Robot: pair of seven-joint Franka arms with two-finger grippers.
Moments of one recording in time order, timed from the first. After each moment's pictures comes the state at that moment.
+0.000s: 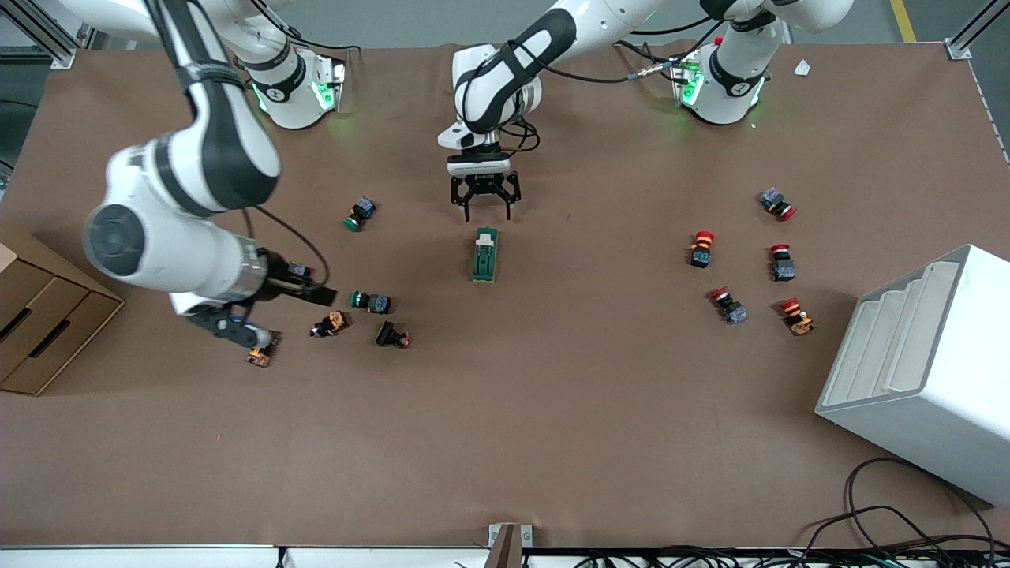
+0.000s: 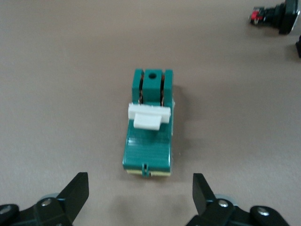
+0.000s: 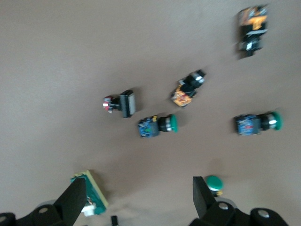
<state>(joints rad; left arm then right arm) -0.82 0.72 -0.46 -1.86 1.41 2.16 -2.21 0.28 0.32 0.00 -1.68 0.23 1.87 0.63</state>
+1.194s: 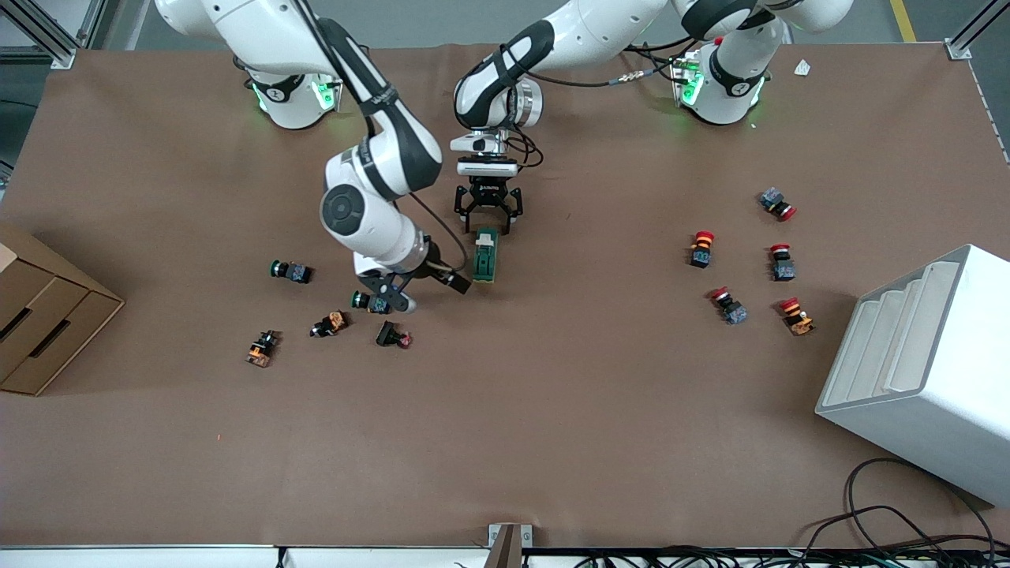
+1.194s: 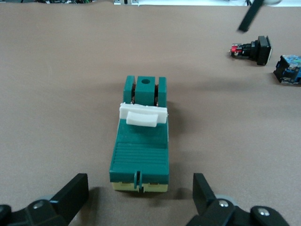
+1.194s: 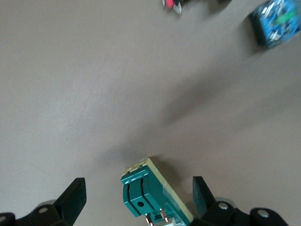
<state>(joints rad) -0.85 0.83 -0.45 -1.88 1.79 2.02 -2.53 0.63 0.46 0.00 -1.94 0.46 2.48 0.94</state>
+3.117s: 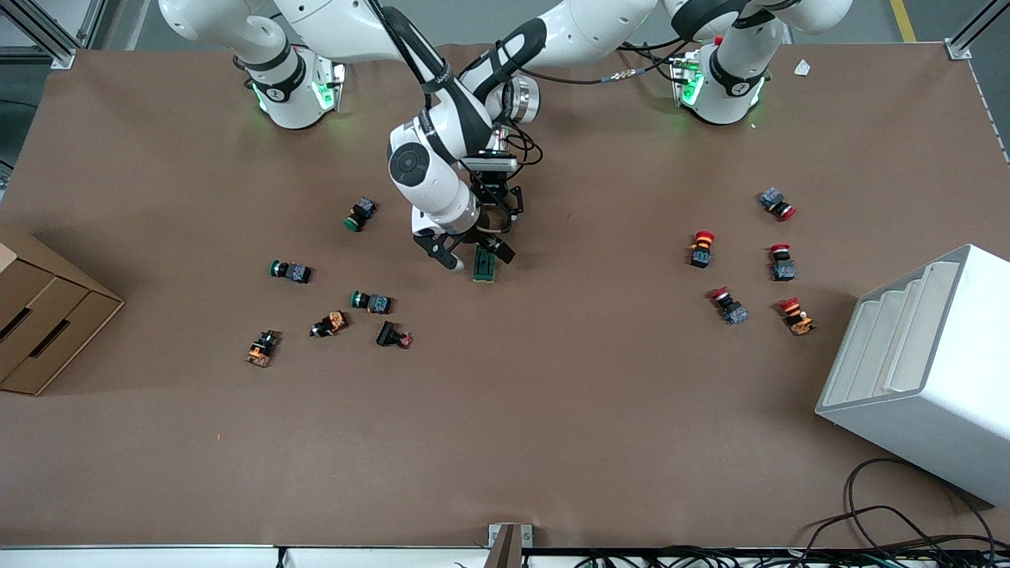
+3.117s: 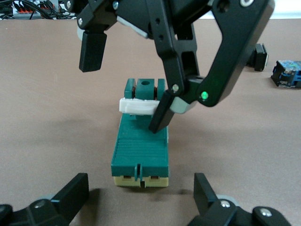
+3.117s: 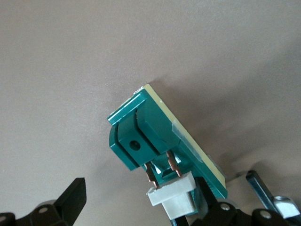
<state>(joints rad) -0.89 0.85 -0.45 -1.87 1.81 1.95 -2.55 0.84 0.51 0.00 -2.03 0.61 2.74 1.04</state>
